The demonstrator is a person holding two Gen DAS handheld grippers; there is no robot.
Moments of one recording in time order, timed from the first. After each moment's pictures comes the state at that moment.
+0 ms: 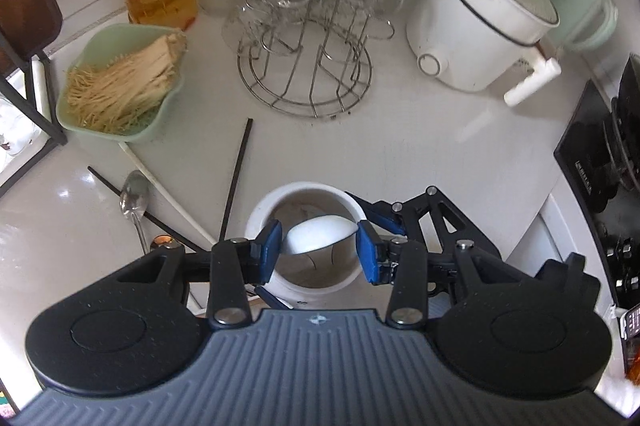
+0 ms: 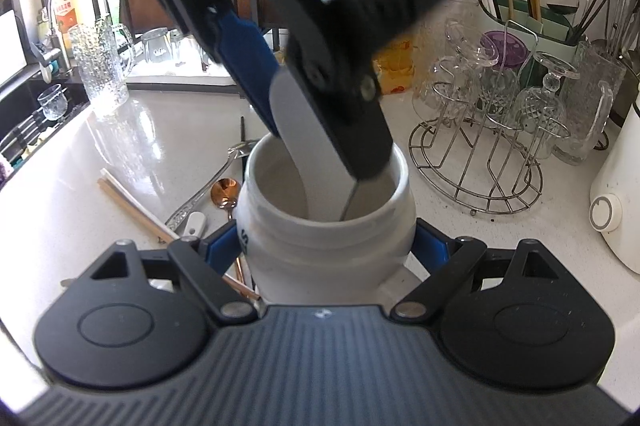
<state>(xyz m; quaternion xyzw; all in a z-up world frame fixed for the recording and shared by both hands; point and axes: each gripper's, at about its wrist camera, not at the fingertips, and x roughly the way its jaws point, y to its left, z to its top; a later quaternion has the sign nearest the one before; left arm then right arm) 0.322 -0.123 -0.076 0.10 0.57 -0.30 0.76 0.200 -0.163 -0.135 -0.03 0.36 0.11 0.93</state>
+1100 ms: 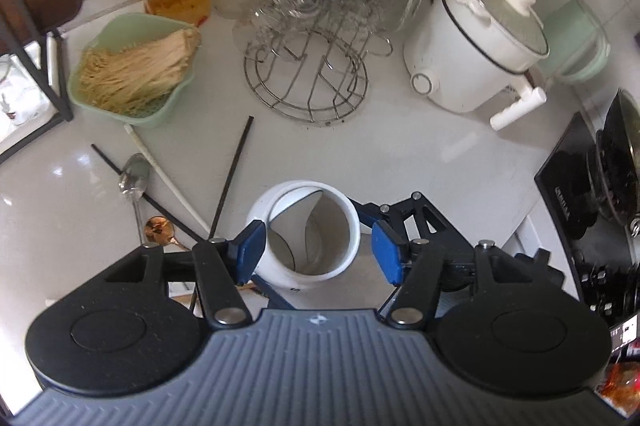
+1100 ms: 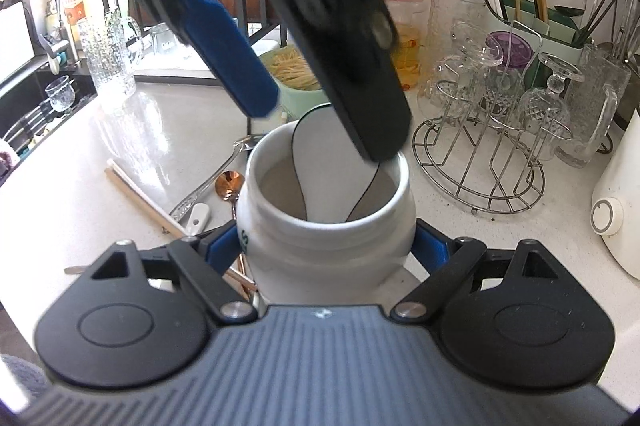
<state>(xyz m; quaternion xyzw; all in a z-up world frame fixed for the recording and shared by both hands) 0.313 -0.097 -0.052 0.04 0.57 -0.29 0.77 0.197 -0.166 -0.131 -0.04 0.36 0.12 0.92</state>
